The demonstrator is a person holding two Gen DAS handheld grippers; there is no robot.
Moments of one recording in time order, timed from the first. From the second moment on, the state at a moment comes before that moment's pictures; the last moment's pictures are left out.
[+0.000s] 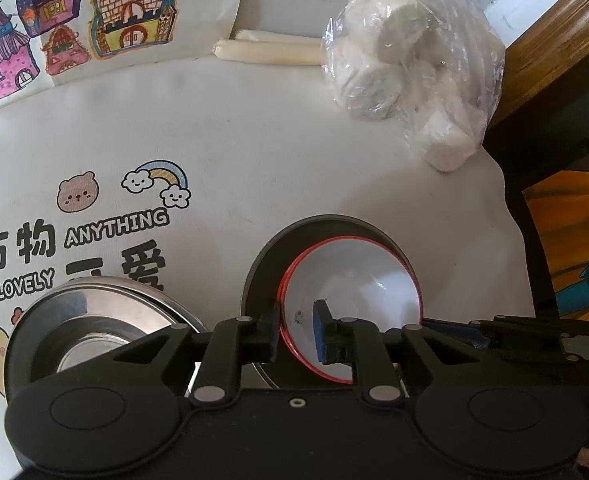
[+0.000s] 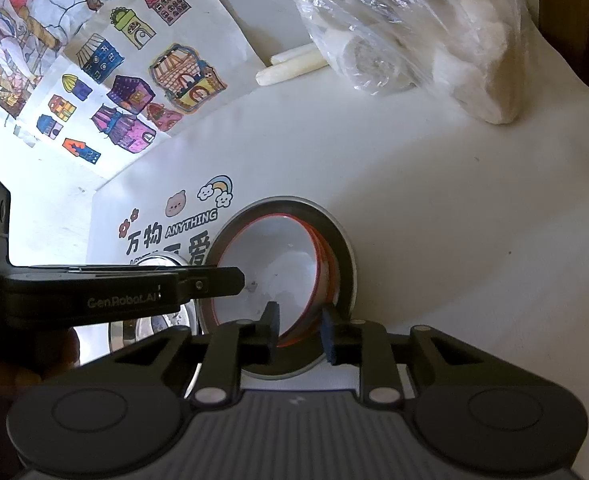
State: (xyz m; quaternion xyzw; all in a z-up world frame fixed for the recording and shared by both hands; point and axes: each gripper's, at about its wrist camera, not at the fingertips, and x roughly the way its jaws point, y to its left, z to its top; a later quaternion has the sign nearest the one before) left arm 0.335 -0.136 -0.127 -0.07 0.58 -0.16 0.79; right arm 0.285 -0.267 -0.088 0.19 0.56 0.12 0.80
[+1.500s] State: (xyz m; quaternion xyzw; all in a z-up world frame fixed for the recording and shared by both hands) left arm 0.253 -0.010 -0.040 -0.05 0.43 -0.15 0.89; right arm 0.172 -0.242 -0.008 0.13 0.46 -0.17 0.86
